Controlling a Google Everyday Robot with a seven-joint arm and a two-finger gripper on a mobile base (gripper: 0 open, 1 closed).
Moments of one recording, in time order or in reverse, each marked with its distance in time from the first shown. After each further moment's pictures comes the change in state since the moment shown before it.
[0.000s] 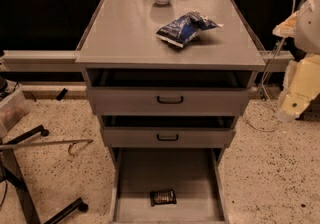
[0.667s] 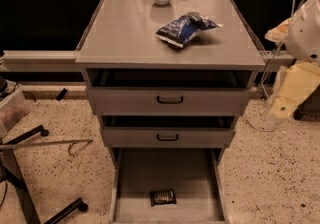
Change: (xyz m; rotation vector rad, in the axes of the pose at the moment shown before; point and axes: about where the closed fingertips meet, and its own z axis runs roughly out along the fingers) arm -0.009 0.000 0.015 0.001 -0.061 -0.002
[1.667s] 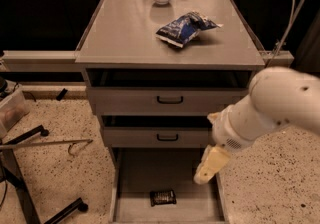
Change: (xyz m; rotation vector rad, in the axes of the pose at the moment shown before) arm -0.016 0.082 0.232 -0.176 -0.161 0.115
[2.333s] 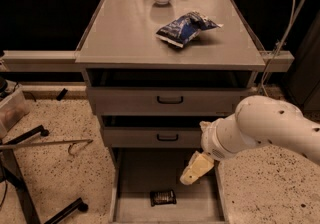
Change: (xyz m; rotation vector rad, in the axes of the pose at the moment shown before) arm 0.002 -0.010 0.064 0.060 -0.089 0.078
